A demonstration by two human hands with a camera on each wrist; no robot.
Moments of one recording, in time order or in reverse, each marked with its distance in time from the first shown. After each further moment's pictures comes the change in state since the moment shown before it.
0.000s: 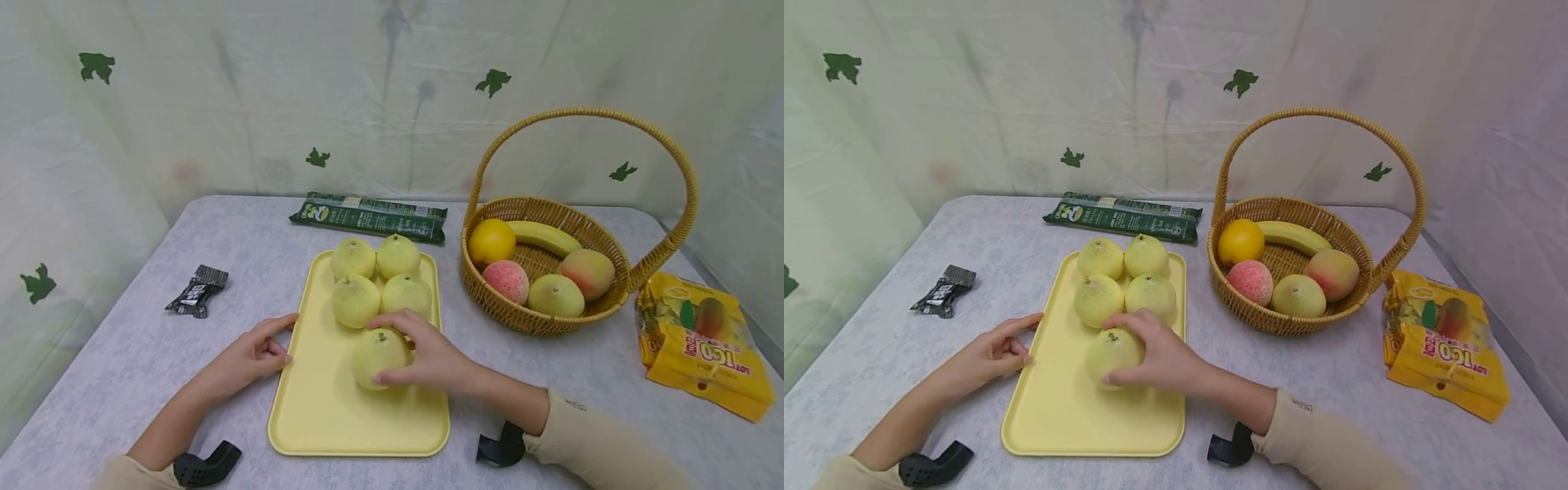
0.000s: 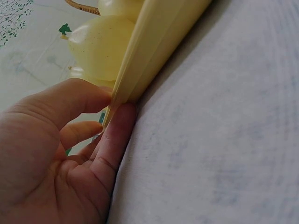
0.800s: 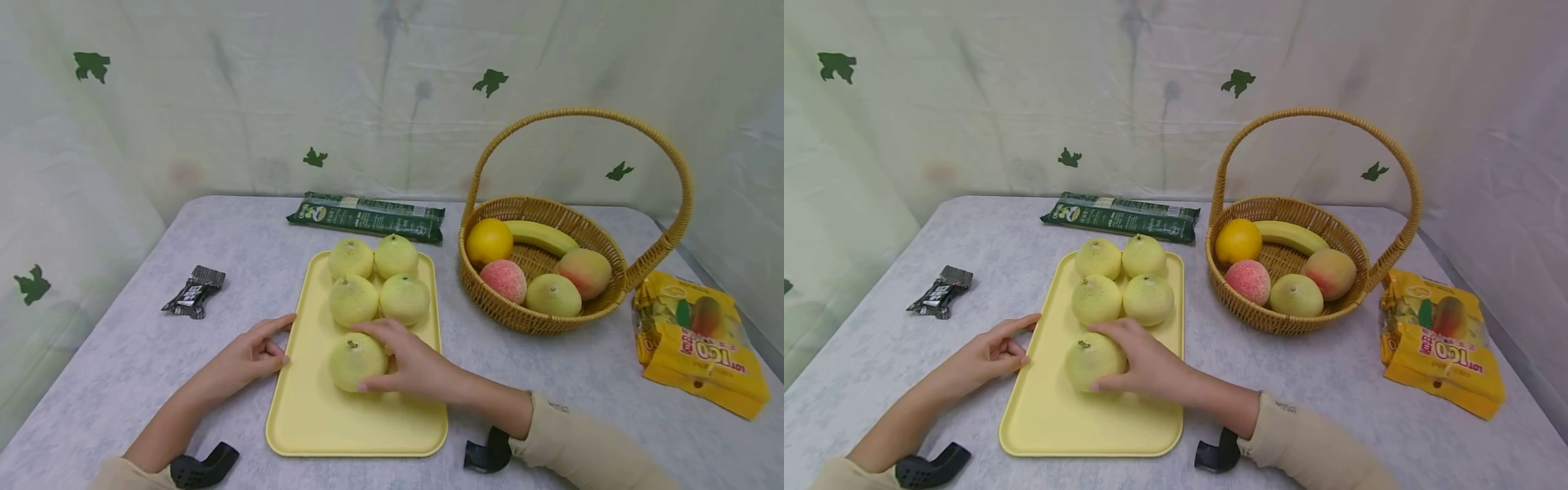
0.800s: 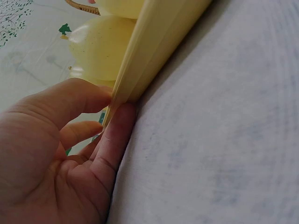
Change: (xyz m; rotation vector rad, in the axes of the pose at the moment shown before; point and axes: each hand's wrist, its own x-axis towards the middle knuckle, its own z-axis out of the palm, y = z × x) left_hand 0.000 -0.001 -0.001 0.006 0.001 -0.042; right_hand 0.007 0.000 0.015 -0.104 -0.118 0.002
